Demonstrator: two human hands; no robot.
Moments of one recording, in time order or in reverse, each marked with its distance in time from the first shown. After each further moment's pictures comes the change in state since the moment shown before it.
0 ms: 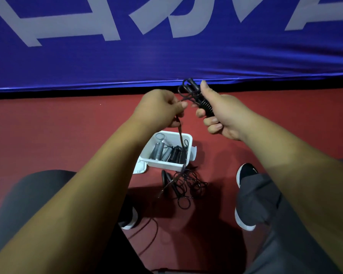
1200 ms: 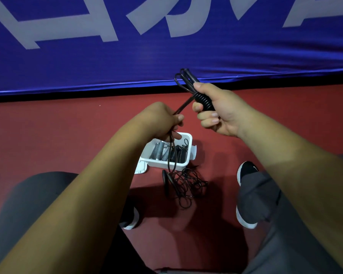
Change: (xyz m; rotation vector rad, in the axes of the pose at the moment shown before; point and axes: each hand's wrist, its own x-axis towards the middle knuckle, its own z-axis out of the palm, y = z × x) left_hand 0.001 -0.008 0.010 -0.013 -0.183 -0.259; right_hand -0.007 -0.007 0.004 0.231 -0.152 -0.008
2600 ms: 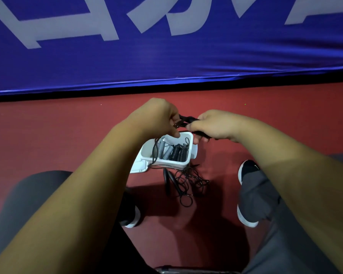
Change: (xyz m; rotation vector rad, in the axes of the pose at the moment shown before) left_hand 0.003 -0.001 -0.019 0.882 0.079 0.392; right_hand 0.010 0.029 -0.010 -1.058 0.025 0.150
